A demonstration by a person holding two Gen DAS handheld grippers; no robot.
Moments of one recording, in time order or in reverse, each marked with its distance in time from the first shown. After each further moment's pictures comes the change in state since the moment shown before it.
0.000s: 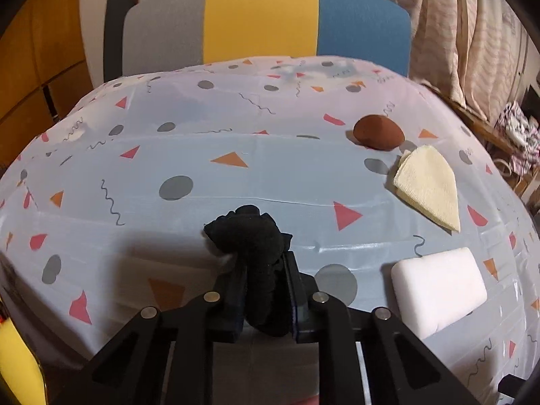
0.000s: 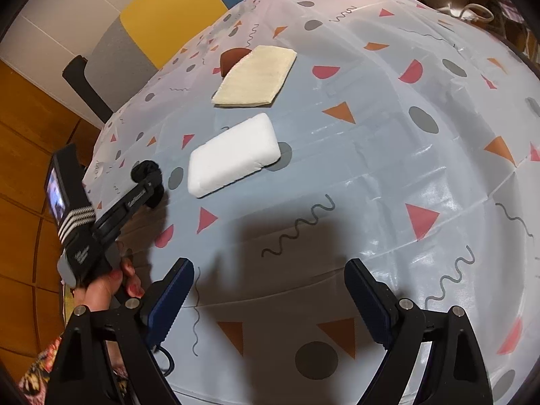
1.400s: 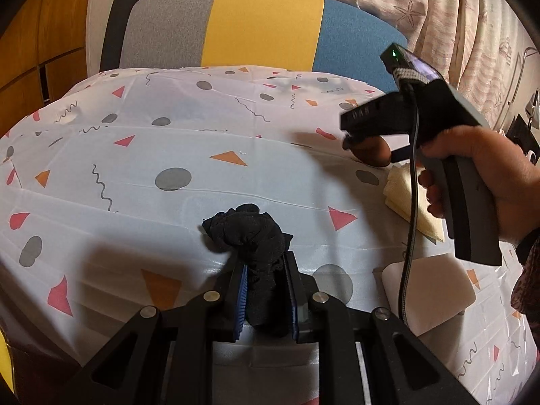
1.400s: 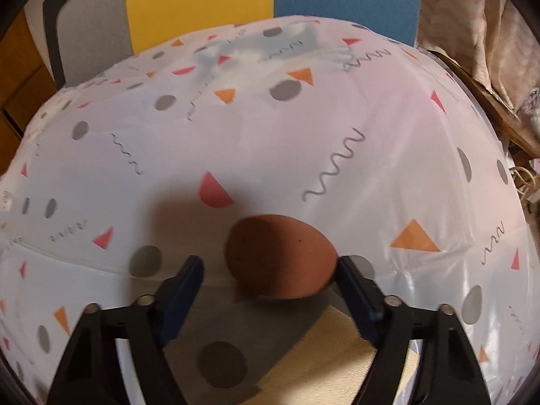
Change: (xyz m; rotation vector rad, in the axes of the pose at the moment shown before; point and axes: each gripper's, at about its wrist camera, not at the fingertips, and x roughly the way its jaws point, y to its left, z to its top) left arm 0.000 0.015 -0.012 -0.073 -0.056 -0.110; right arm 0.187 0.107 0.267 -0.345 -0.030 -0.333
